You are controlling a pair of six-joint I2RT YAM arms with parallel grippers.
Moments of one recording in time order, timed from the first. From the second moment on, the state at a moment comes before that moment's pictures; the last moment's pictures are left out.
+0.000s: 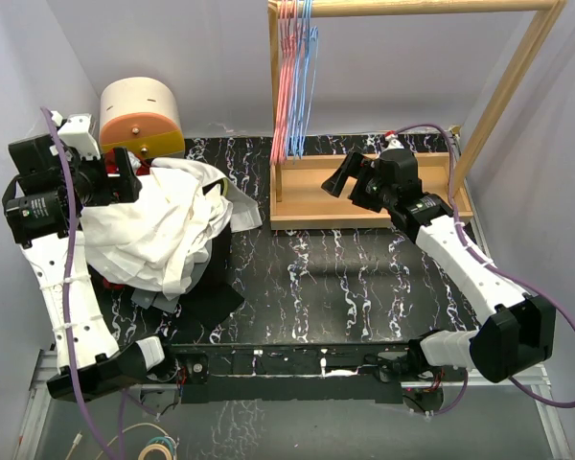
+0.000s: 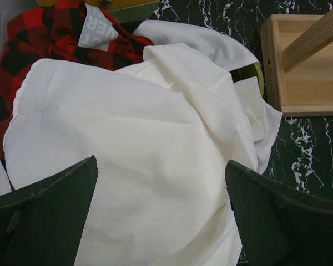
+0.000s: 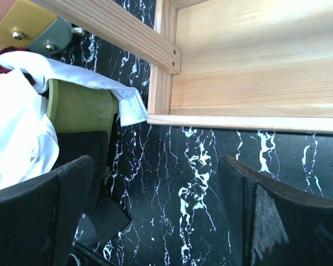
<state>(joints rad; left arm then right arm) 0.34 1.18 1.68 -1.11 0.37 0.14 0.36 1.28 1.13 -0.34 -0.12 0.66</state>
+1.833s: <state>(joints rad) -0.03 1.35 2.39 -1.45 0.41 0.48 1.03 1.25 0.96 0.23 -0.15 0.17</state>
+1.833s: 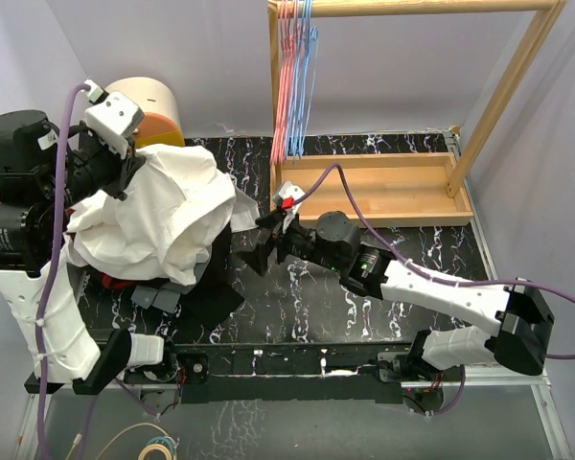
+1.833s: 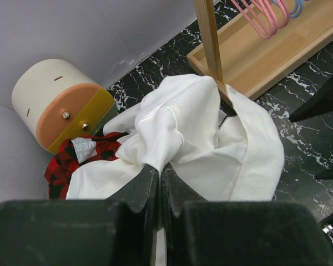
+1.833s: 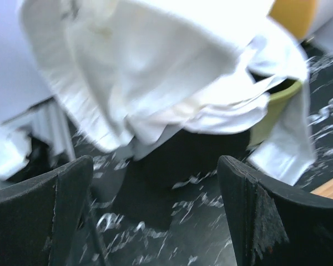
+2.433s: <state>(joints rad) -0.03 1.39 2.37 -1.44 0.42 0.48 1.07 1.41 0.91 0.75 0.03 -0.35</state>
